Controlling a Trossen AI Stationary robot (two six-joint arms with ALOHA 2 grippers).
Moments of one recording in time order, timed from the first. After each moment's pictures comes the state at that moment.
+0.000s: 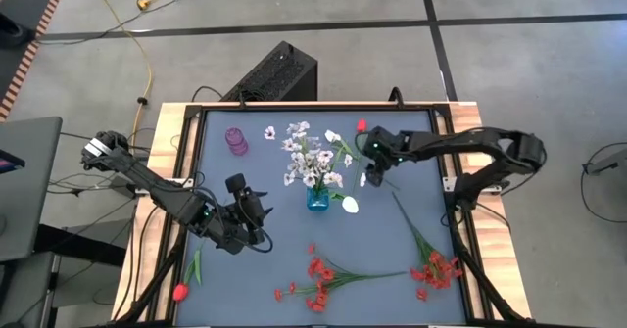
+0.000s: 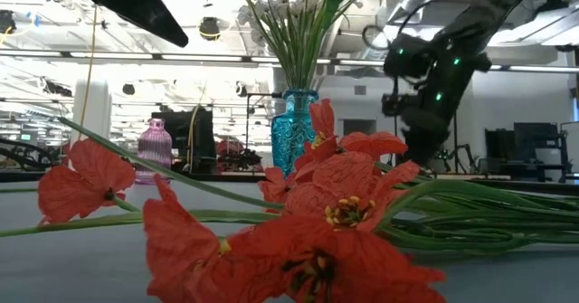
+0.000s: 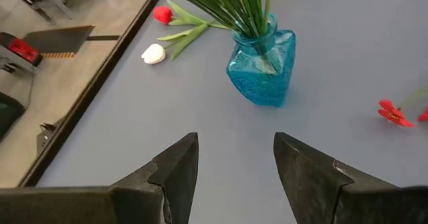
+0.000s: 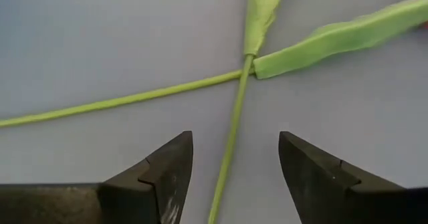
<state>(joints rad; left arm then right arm) -0.54 1.30 0.94 -0.63 -0.85 -0.50 -0.41 1.46 0.69 -0.32 0.02 0.06</state>
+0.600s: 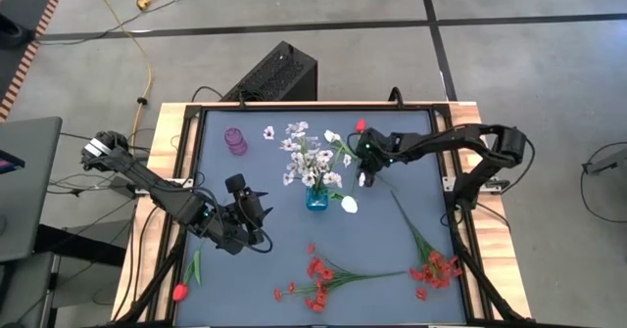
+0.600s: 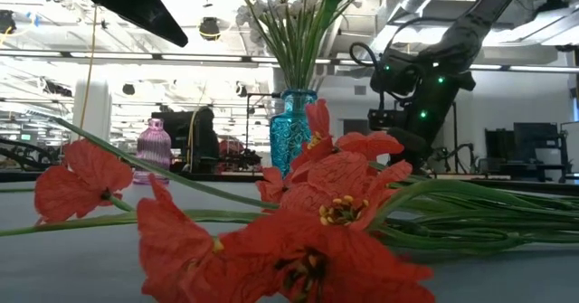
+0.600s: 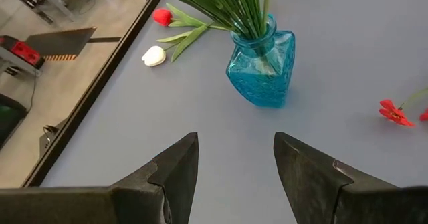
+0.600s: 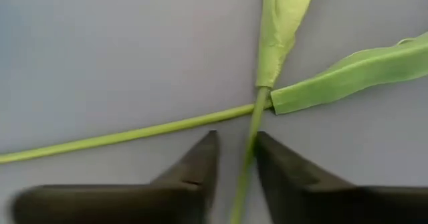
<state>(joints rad) -0.54 1.30 0.94 -0.63 -0.85 -0.49 -0.42 1.62 0.69 -0.22 0.05 0.04</state>
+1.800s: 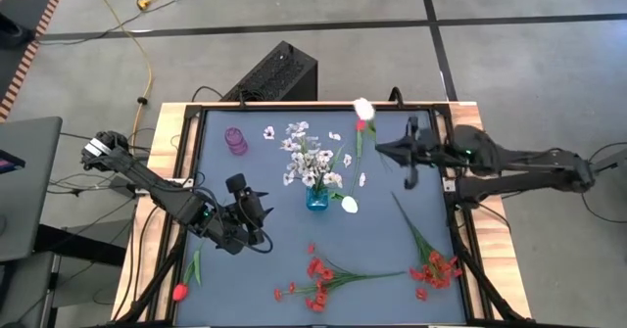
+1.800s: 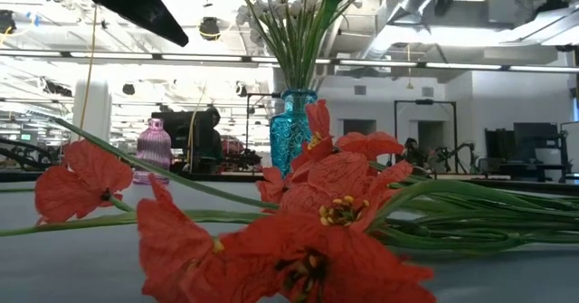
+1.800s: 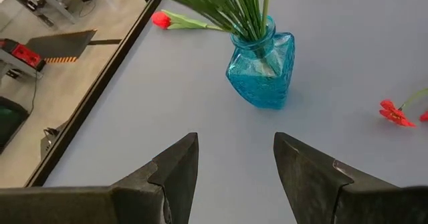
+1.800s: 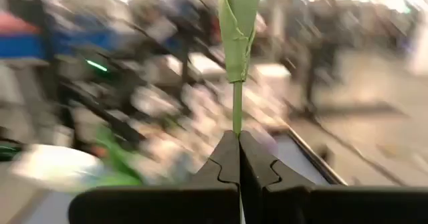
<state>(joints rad) -0.54 1.30 0.94 -0.62 -0.86 -0.48 -0.09 0.70 0.64 0.13 0.04 0.02</state>
